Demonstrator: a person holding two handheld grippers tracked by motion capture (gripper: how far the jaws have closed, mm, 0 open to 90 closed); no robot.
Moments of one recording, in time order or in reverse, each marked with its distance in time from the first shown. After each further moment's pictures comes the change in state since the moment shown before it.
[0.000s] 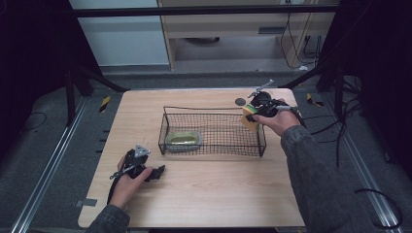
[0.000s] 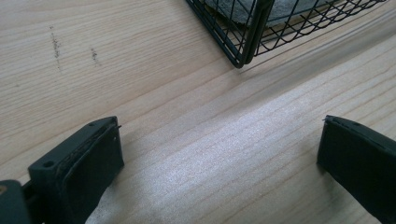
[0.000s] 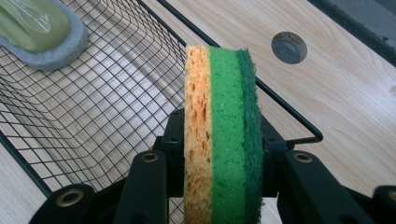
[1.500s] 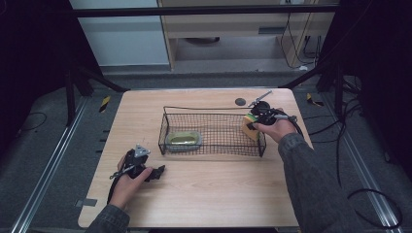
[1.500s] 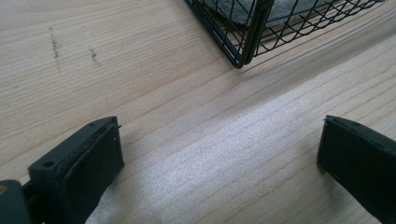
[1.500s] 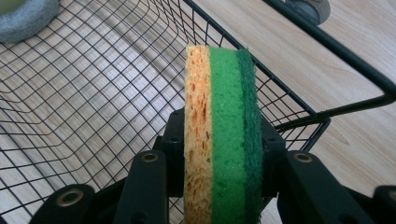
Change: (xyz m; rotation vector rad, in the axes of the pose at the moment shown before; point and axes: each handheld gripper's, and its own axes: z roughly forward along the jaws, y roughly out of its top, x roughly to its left) left arm 0.000 0.000 0.000 -0.002 -0.002 0.002; right arm -0.004 -0.026 0.036 0.051 0.007 0.031
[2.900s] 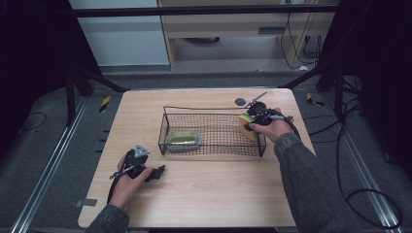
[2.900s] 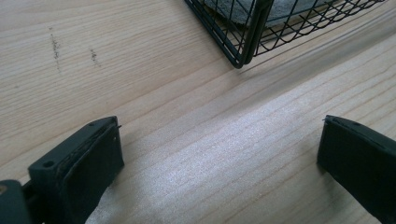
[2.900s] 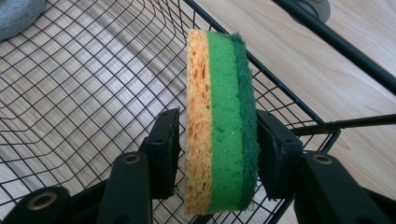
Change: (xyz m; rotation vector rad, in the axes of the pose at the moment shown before) left arm 0.000 0.000 0.000 -0.001 -0.001 0.001; right arm 0.006 0.006 0.006 0.012 -0.030 -0.002
